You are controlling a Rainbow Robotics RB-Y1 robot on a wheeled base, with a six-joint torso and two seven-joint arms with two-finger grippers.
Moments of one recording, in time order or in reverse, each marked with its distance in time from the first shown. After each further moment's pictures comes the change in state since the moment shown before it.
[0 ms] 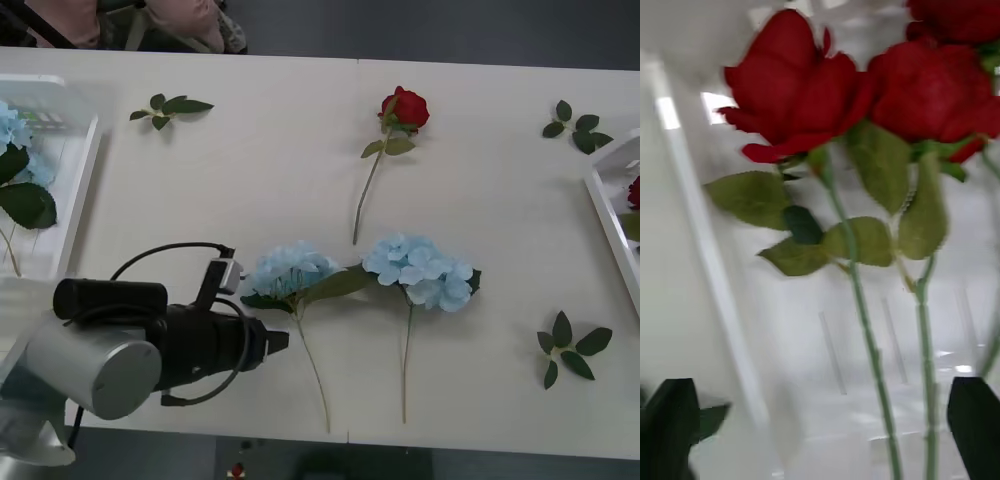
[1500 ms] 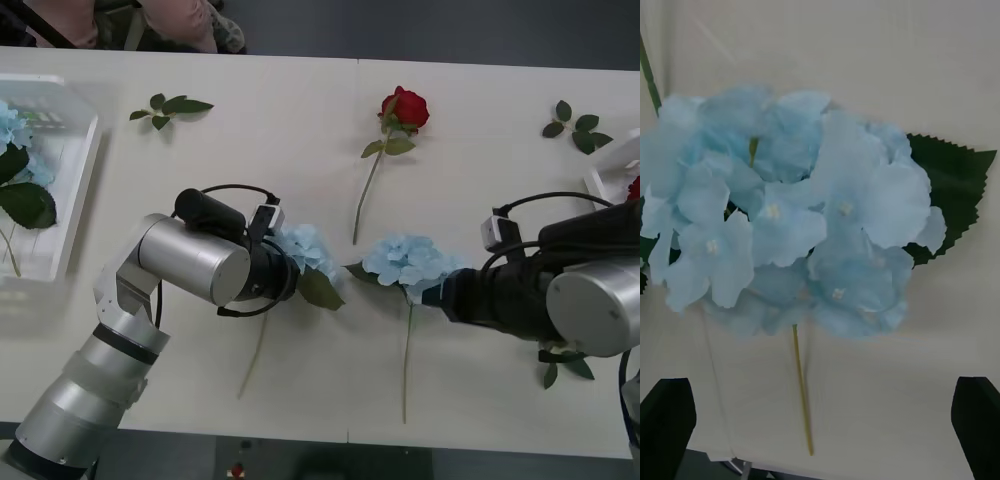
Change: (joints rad) right arm 0.178 0.648 0.540 -1.046 0.661 0.301 -0.874; left arm -0.450 -0.107 -0.074 0.505 -0.196 0.000 0.033
